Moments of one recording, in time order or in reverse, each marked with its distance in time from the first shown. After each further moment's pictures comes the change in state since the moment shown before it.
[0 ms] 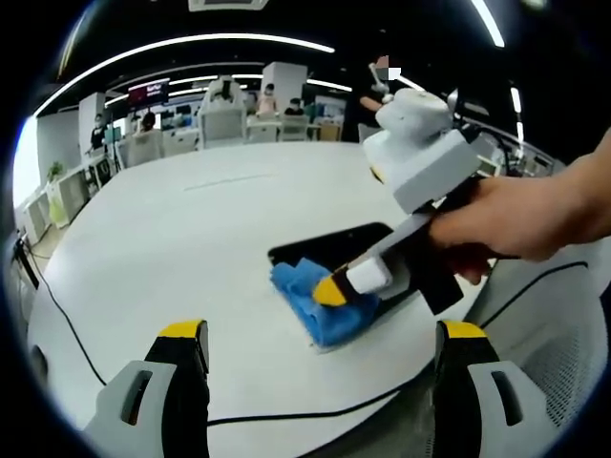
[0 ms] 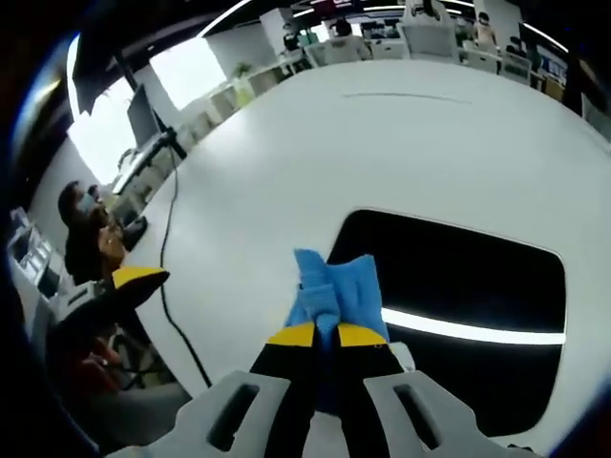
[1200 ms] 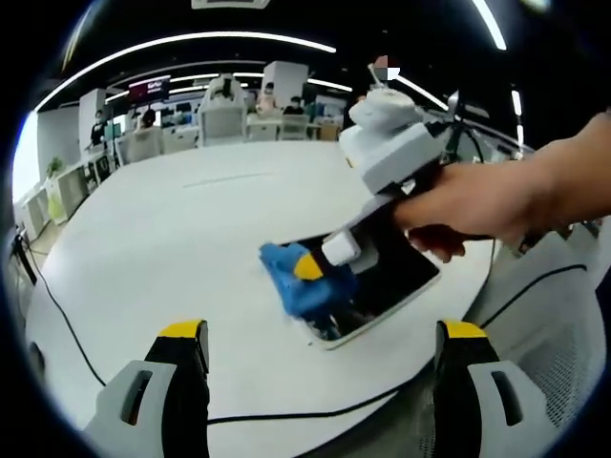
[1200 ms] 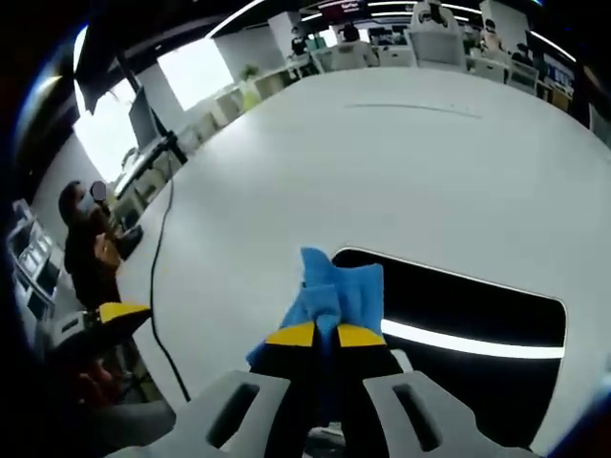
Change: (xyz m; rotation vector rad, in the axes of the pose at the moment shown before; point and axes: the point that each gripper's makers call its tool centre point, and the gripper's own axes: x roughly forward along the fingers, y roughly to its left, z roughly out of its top) left arm 0.001 -0.001 -0.002 -0.012 0.004 -0.010; right arm 0.020 -0.020 0.038 -0.036 -0.025 0.011
